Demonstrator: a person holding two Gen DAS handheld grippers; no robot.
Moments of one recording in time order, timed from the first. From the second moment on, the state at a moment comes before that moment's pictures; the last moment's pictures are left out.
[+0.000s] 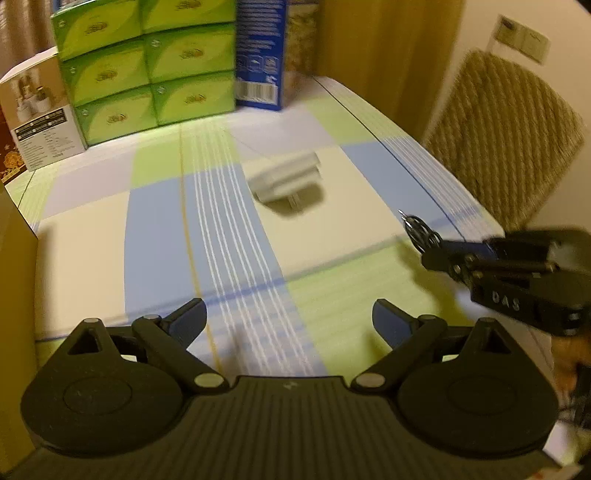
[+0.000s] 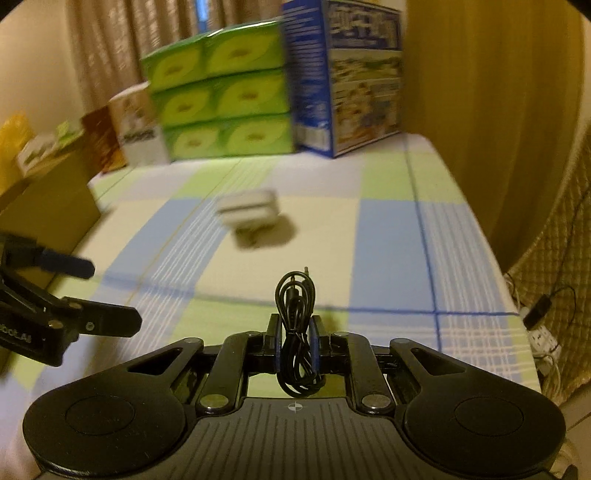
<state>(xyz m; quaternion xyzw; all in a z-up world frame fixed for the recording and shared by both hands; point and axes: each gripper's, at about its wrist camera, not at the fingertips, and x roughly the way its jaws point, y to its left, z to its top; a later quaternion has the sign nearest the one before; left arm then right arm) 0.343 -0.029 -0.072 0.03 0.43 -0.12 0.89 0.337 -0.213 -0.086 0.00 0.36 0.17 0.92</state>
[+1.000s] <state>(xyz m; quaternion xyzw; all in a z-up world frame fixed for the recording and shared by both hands) 0.471 -0.060 -0.123 -0.09 0.36 -0.02 0.93 0.432 -0.236 -0.110 0.02 0.33 0.11 0.94</state>
